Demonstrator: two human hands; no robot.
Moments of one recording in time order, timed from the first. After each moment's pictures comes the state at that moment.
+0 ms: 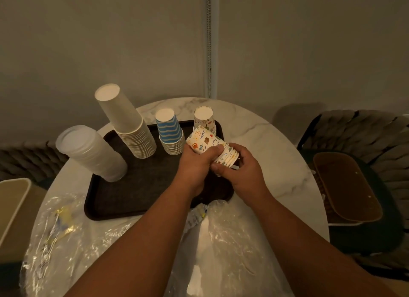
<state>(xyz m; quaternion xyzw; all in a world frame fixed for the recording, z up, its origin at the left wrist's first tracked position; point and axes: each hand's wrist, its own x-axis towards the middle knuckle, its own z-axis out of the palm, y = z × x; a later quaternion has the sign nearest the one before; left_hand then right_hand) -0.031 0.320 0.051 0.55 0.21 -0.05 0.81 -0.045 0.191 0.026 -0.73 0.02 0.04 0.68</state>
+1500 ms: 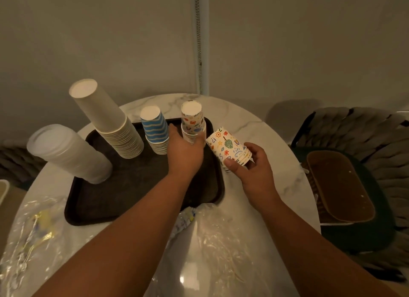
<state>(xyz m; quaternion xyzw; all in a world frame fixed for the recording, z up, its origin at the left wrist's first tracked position) 0.006 0.309 0.041 0.82 0.22 0.08 0.53 -0.036 0.151 0.017 -0.68 0.08 0.02 0.73</state>
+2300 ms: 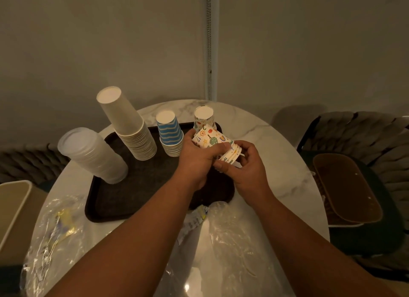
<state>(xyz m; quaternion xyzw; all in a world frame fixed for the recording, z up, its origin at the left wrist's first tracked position) -0.027 0.316 0.078 0.56 0.19 -0.04 0.81 -0.048 0.192 0.042 -0.68 0.02 0.01 0.73</state>
